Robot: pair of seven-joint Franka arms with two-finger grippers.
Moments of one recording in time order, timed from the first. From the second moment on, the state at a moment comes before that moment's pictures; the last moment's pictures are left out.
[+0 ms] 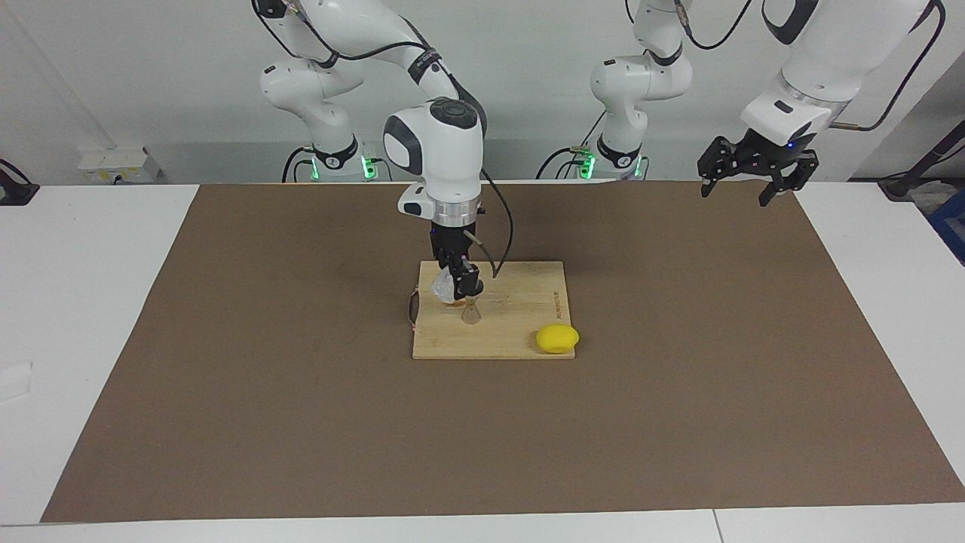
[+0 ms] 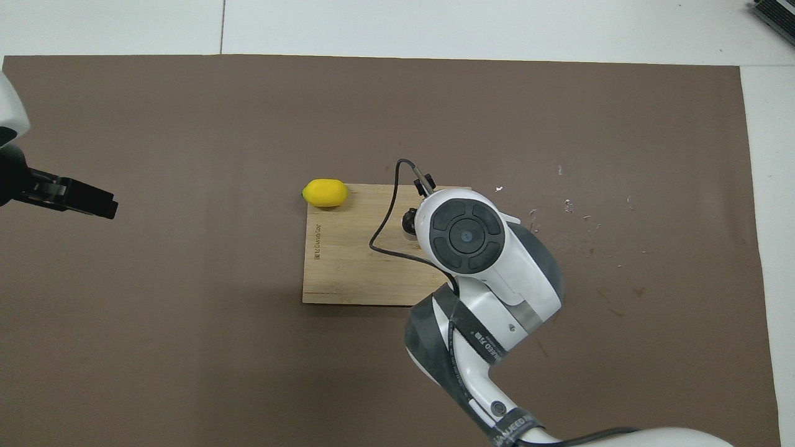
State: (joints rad) left arm 0.02 0.00 -0.12 -1.52 -0.02 1.50 0.17; right arm 0.48 0.23 0.07 -1.84 -0.21 2.24 1.79
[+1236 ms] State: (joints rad) left arm 0.02 0.00 -0.12 -1.52 -0.02 1.50 0.17; right arm 0.03 0.25 0.06 -1.90 0.57 2.06 1.27
